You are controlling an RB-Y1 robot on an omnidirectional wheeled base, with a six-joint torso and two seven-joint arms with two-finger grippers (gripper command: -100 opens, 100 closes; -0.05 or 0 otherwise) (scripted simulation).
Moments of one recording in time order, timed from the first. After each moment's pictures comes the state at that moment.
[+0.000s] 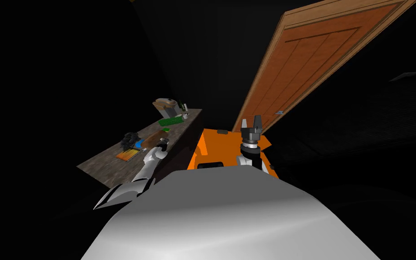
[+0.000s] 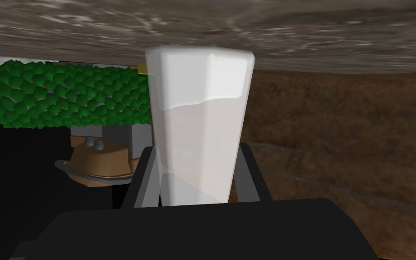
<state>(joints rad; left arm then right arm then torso) -0.14 0.62 0.10 -1.02 -0.68 0.24 -0.11 0.55 0.02 0.06 -2.34 0.12 -0.61 0.00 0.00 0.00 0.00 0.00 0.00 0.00</state>
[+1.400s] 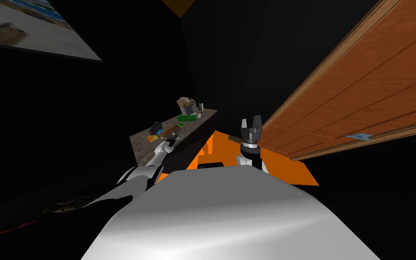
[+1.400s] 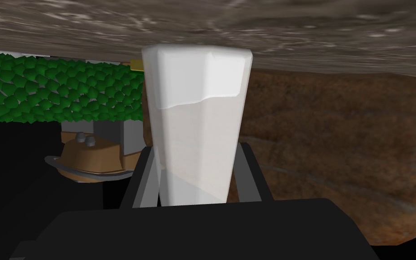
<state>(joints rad) -0.37 0.58 -0.05 -0.79 -0.68 0.00 -0.16 0.55 0.02 0.06 -2.34 0.12 -0.61 0.00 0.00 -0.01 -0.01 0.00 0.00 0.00</state>
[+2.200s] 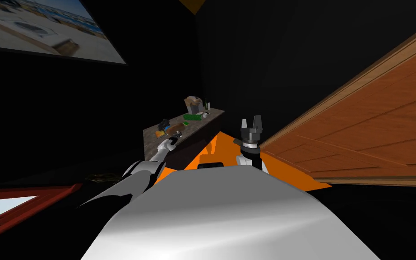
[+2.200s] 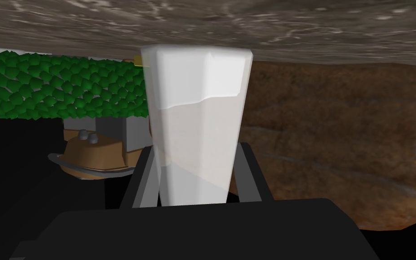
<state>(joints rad) -0.46 0.57 -0.12 -0.70 -0.67 -0.12 -0.18 0.55 0.02 0.06 -2.34 0.12 -0.61 0.00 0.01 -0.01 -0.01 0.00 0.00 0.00</state>
